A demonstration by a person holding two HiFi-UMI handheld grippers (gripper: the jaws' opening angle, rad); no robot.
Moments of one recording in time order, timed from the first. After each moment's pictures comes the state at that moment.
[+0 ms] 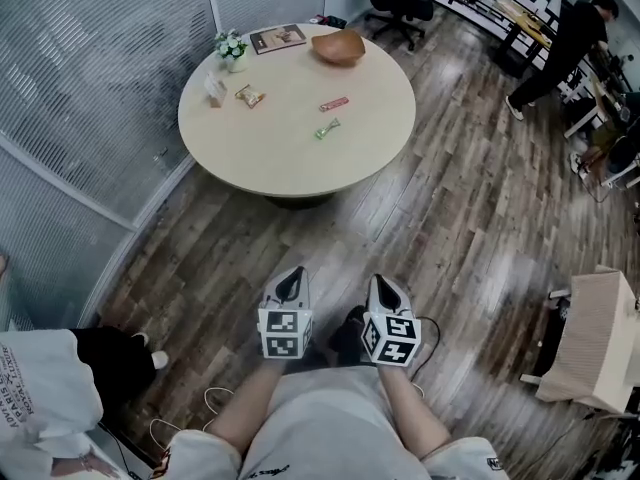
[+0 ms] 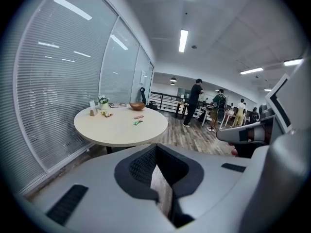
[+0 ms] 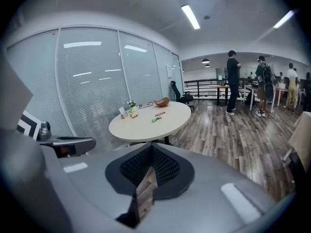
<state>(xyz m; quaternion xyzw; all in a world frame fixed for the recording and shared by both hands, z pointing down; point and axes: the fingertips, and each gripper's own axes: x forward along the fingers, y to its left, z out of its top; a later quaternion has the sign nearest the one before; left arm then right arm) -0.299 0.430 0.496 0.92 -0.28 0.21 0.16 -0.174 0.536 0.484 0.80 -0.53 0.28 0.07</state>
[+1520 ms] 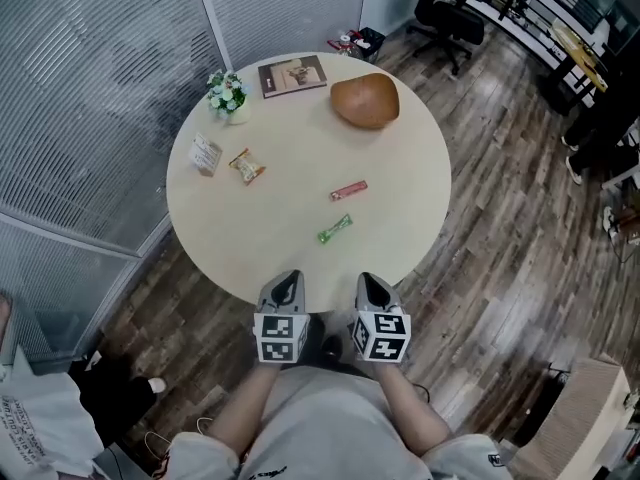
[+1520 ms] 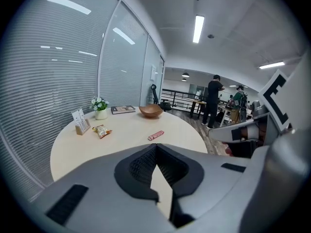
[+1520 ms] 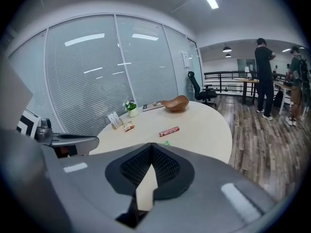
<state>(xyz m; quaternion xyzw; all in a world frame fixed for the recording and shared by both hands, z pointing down) -0.096 0.128 0.511 0.90 -0.34 0.23 0.16 0.031 0.197 0.509 0.73 -0.61 0.30 0.09</state>
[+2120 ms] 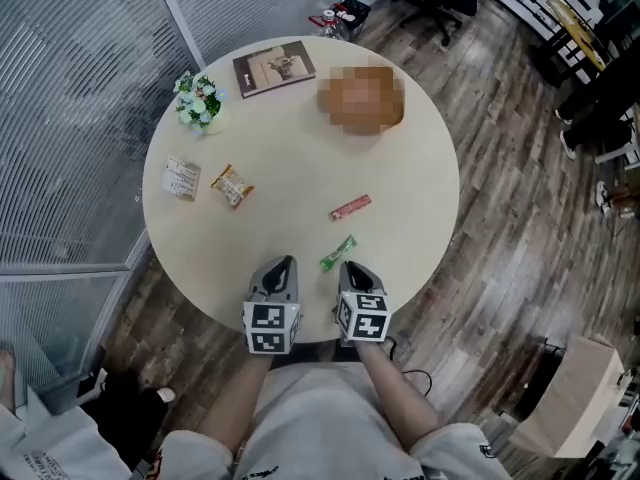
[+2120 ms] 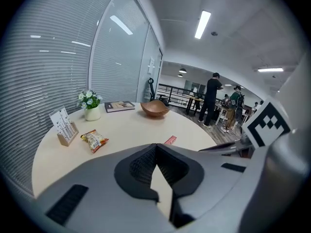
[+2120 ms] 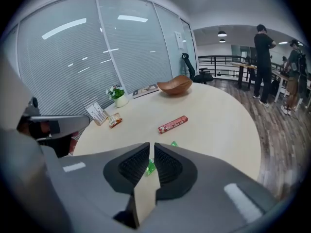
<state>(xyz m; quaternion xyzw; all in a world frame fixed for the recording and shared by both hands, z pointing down) -0.057 -0.006 0.535 0.90 -0.30 0.25 0.18 0.047 0.071 0.592 0.73 -0.55 0.39 0.12</state>
